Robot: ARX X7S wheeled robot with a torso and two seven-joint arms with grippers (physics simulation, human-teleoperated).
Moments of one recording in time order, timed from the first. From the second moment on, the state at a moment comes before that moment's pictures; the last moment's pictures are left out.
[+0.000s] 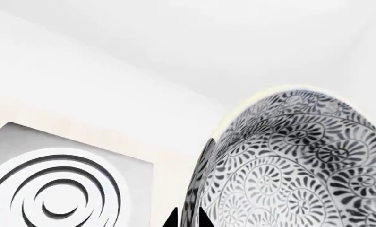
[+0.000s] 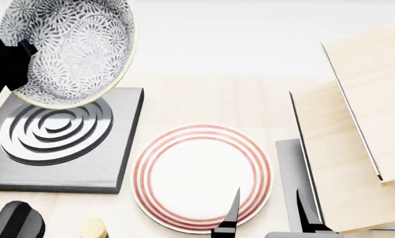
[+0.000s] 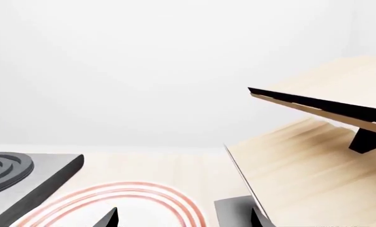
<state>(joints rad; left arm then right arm) -1.09 -0.50 0.19 -0.12 -1.46 -0.88 -0.67 0.18 0.32 -0.40 0.00 0.27 -0.12 0.40</state>
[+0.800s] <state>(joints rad) -1.53 -0.23 0.60 -0.84 -1.19 -1.05 -0.46 0.17 0.33 -0.39 0.02 0.32 -0.14 0.38</state>
